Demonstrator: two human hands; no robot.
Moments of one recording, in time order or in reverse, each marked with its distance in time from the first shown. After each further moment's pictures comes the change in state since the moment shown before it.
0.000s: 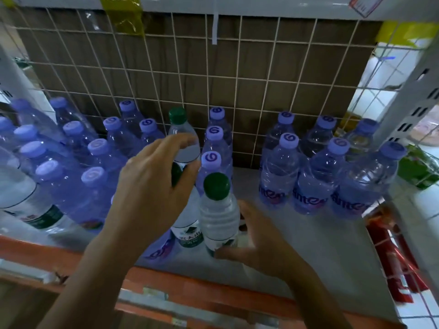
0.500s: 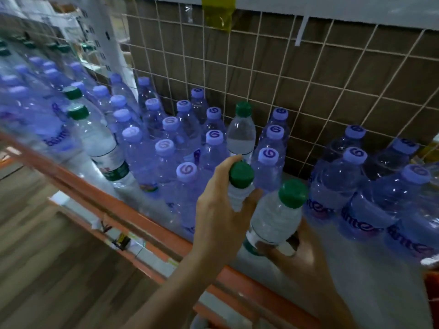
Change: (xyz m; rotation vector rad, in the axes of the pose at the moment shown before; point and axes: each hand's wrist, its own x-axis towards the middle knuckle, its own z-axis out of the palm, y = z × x) left_hand -0.059 0.019 0.045 -0.420 0.243 -0.362; right_hand -0.013 0.012 0.010 0.215 0.086 0.039
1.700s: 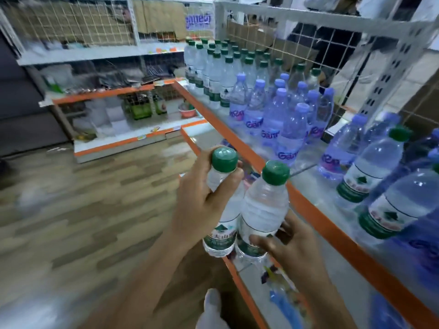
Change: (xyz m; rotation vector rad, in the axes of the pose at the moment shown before) left_hand -0.002 -0.223 -0.493 0.107 0.375 -0.014; right_hand 0.038 -0.166 0.498 0.163 -0.535 -0.189
